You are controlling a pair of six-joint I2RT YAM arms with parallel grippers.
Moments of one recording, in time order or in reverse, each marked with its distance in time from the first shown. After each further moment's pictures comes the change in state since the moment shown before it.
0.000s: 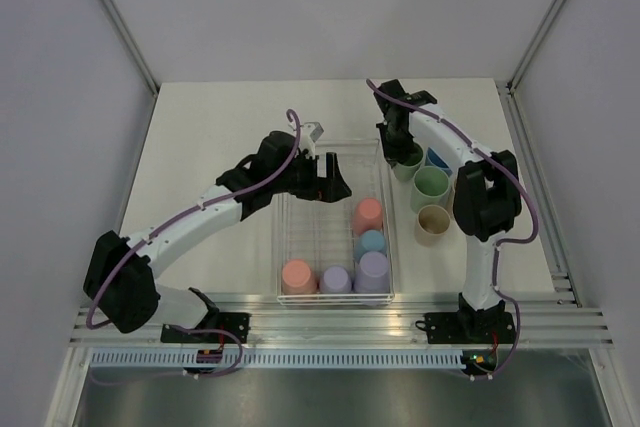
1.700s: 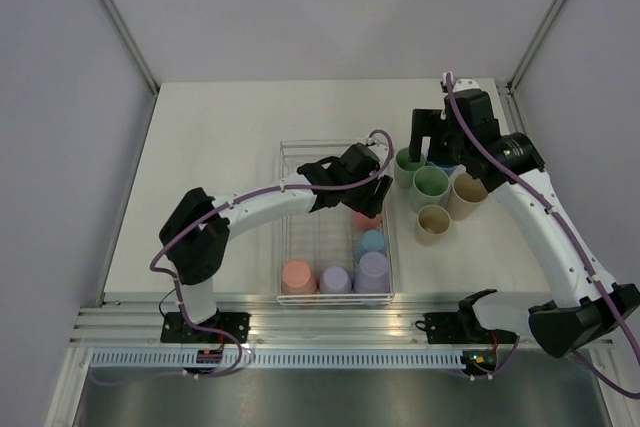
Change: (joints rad) left arm -0.285 0.466 0.379 -0.175 -0.314 0.248; right arm 0.004 -0.768 -0.308 0.093 0.069 0.068
